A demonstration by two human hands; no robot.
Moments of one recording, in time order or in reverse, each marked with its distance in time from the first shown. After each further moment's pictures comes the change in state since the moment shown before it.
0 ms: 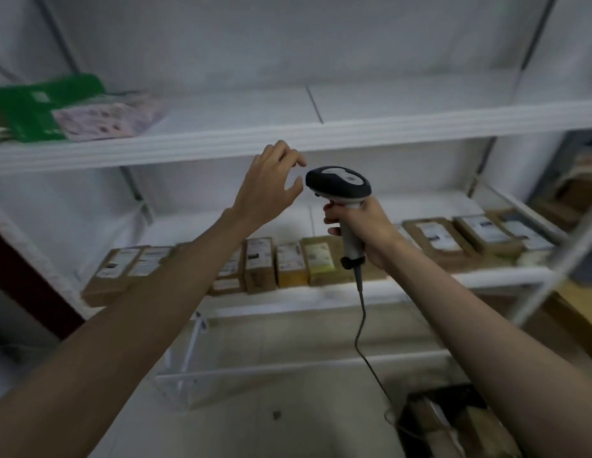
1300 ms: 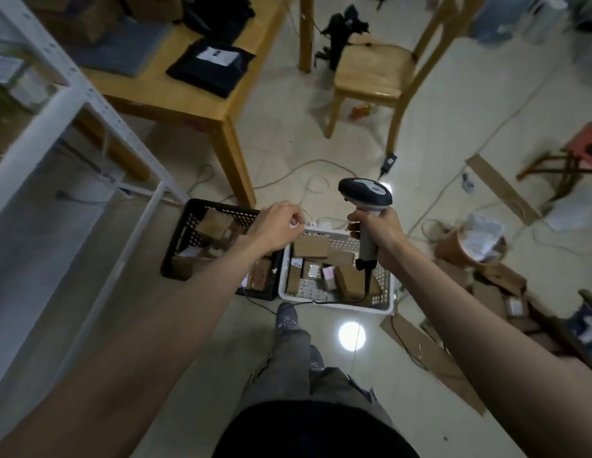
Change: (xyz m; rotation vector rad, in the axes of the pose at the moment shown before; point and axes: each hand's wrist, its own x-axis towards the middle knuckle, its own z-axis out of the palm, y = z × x) left_hand -0.270 0.697 0.269 -0.646 -1.211 0.707; right_hand -0.606 0.216 -0.425 0.271 1.434 0.556
